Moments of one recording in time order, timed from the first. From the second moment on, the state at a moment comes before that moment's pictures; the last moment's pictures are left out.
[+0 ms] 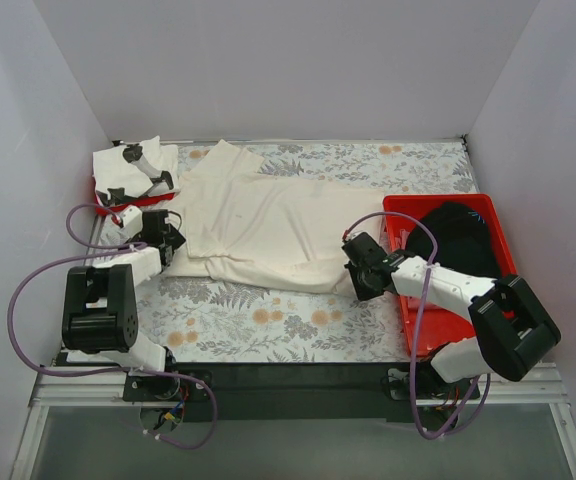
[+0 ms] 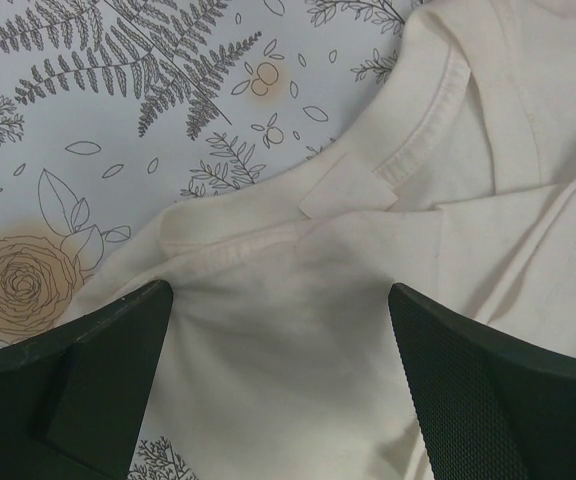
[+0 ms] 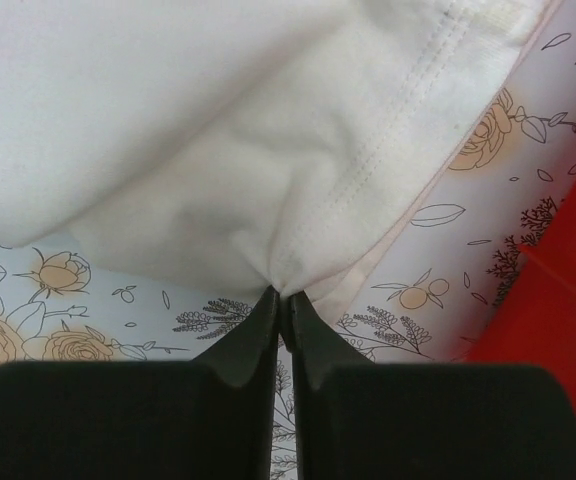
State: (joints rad) left arm 0.03 1.54 0.67 0.03 -0.46 -0.65; right arm 0.68 1.40 0.72 -0.50 0.19 0.31
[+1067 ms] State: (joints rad) left arm -0.02 1.27 0.63 0.03 -0.34 -0.68; right arm 0.72 1.30 0.94 -0.67 0.22 0.26
